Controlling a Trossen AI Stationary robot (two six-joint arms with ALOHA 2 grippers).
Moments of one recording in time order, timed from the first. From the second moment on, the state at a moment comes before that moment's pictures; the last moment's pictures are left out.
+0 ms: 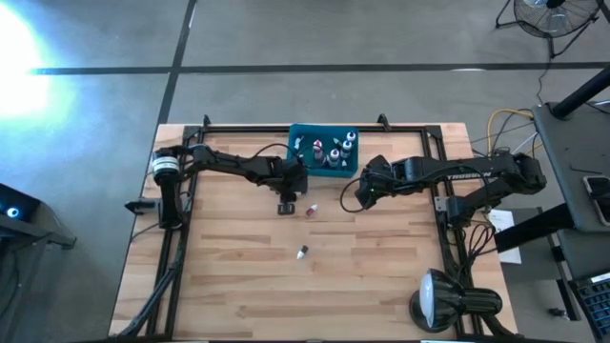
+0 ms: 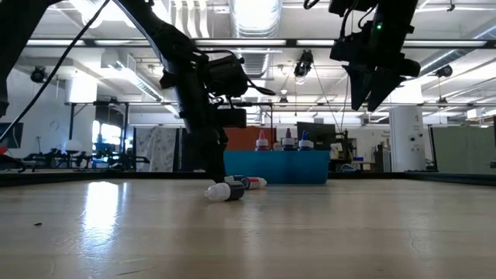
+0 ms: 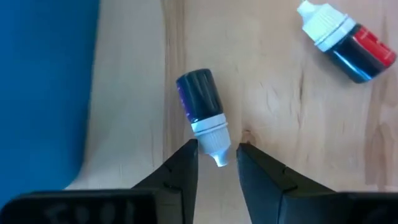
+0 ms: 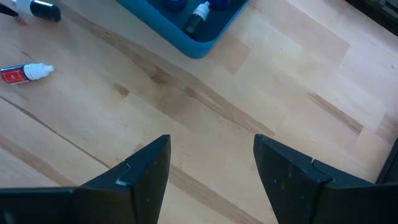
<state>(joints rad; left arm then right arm) 0.26 1.86 1.13 -0.39 0.00 0.25 -0.04 1.36 1.08 -1.04 0.40 0.91</state>
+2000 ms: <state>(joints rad) 0.26 1.70 1.25 -0.36 -0.14 0.03 -0.05 1.36 1.07 -1.04 0.42 0.89</state>
